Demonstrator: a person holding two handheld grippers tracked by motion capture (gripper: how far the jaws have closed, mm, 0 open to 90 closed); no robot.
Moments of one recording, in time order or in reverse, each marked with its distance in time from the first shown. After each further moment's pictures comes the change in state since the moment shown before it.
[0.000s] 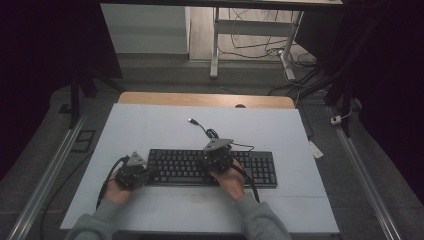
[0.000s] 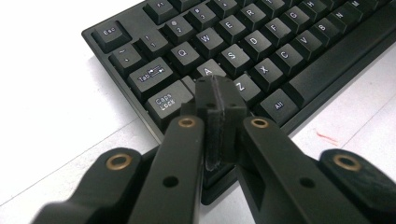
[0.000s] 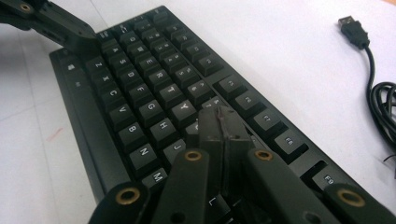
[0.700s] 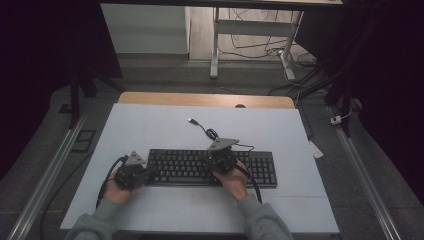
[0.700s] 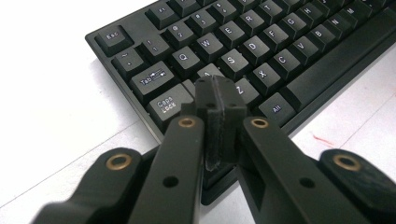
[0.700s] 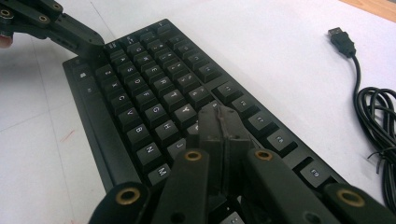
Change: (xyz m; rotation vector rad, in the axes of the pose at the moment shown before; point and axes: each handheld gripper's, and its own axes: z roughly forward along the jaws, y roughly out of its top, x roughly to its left) left arm 0.001 0.000 -0.002 -0.014 -0.003 -0.009; right arm -0.001 -0.001 -0.014 -0.044 0.006 0.005
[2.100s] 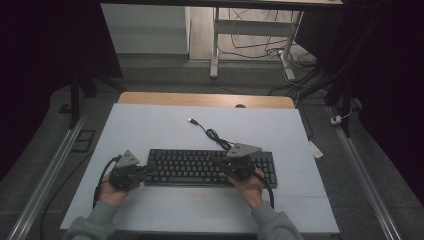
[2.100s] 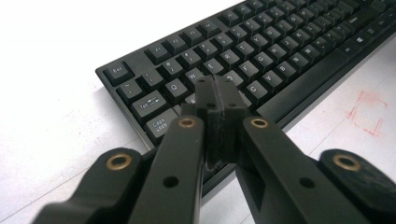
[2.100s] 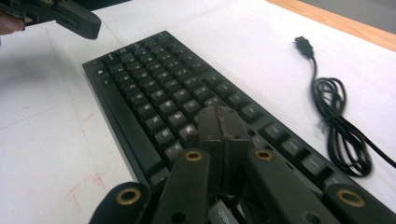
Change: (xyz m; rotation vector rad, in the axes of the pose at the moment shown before) left arm -0.005 0.002 -0.023 -0.107 -0.022 -0.007; right arm -0.001 -0.020 -0.052 -0.096 -0.014 0.013
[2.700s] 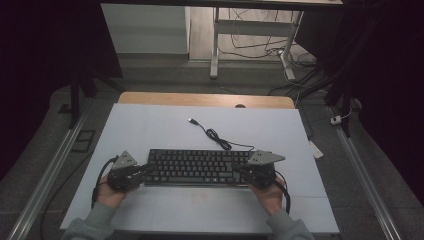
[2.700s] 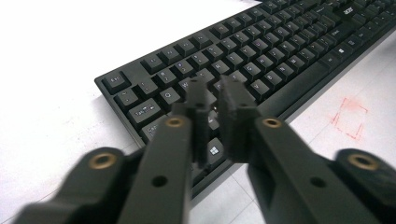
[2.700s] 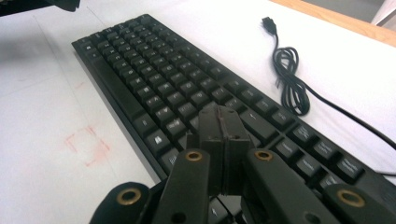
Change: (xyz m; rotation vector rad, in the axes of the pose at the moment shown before) left arm -0.004 0.000 -0.011 -0.050 -0.011 0.004; right arm -0.012 -0.027 -0.050 0.004 -0.064 0.012
